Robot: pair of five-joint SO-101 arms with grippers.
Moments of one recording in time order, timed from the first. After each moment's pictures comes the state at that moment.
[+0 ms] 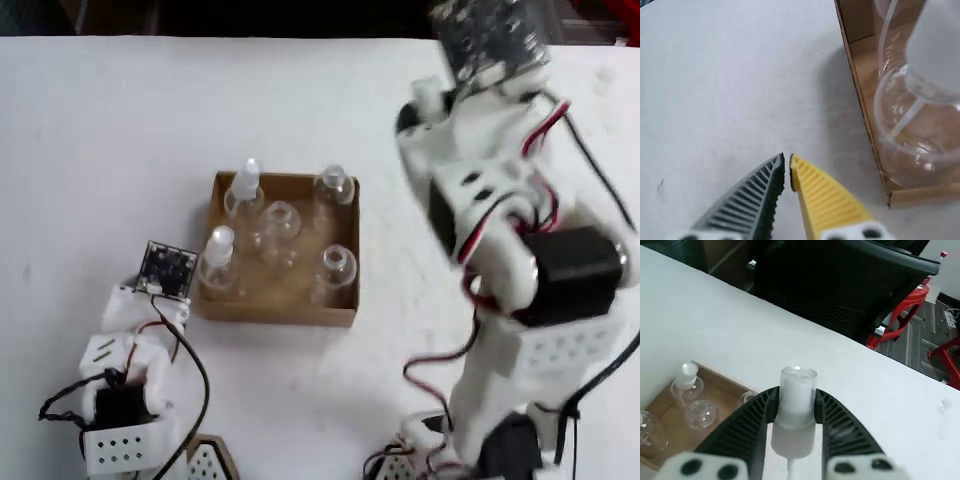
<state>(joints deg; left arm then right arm) -14.4 -100.8 97.2 51.7 -22.0 -13.8 -19.1 -40.6 97.2 17.6</state>
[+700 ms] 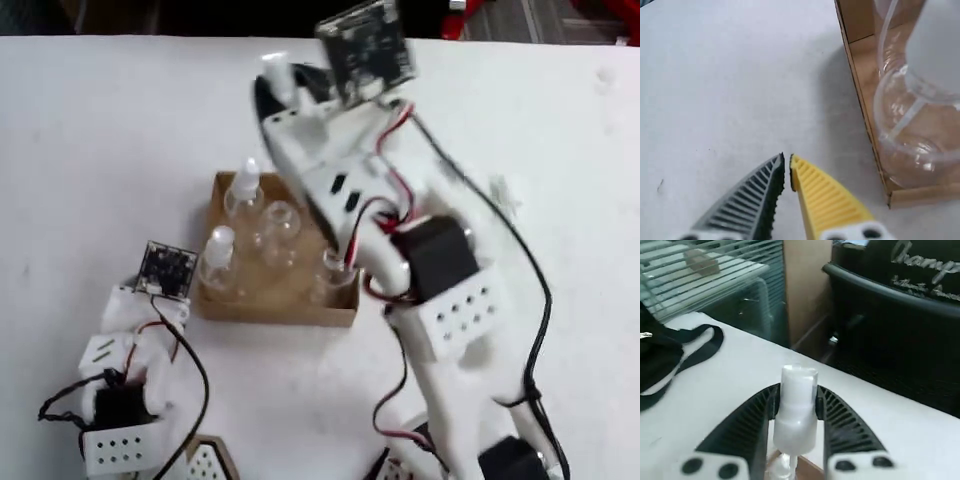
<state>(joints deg) -14.4 -100.8 97.2 51.7 -22.0 -33.7 -27.6 -2.7 50.1 2.2</state>
